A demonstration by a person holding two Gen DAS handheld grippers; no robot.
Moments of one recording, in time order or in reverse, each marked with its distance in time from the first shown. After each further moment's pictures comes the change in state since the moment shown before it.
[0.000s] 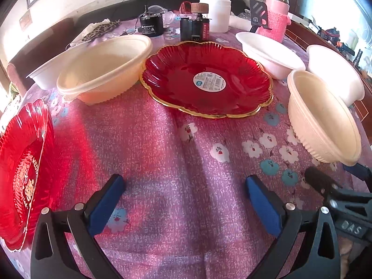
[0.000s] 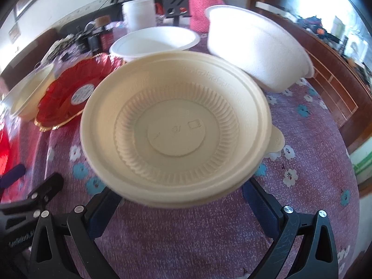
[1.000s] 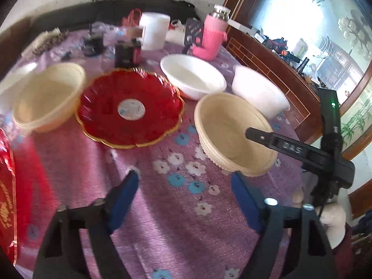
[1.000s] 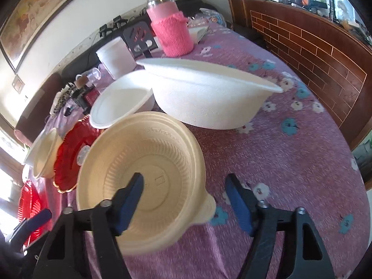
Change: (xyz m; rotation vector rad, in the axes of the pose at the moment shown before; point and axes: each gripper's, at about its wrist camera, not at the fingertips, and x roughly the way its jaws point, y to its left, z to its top) left arm -0.045 -0.025 0.017 0.048 -0.003 -0.402; right arm 0.000 -0.075 0.038 0.252 -0.061 0.187
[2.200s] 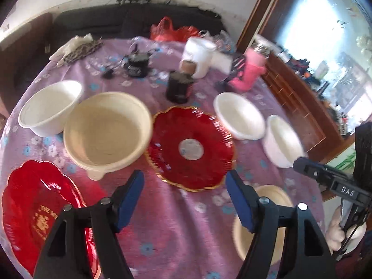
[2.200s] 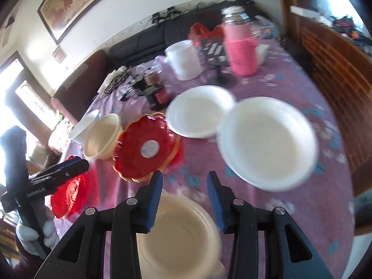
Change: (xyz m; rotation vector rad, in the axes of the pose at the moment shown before) left arm -0.048 0.072 0.064 -0.081 -0.016 0.114; right arm -0.049 0.078 0.038 -0.227 0.066 0.226
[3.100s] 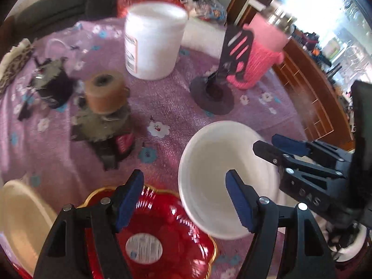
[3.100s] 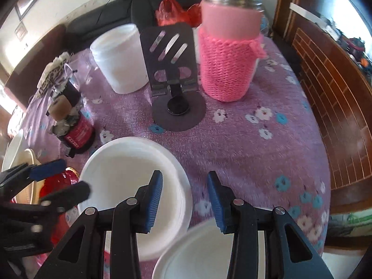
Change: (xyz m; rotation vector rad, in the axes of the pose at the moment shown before) left arm 0.174 -0.074 0.126 0.087 0.231 -0.040; right arm 0.125 -0.070 0.134 -0.063 0.165 -0.290
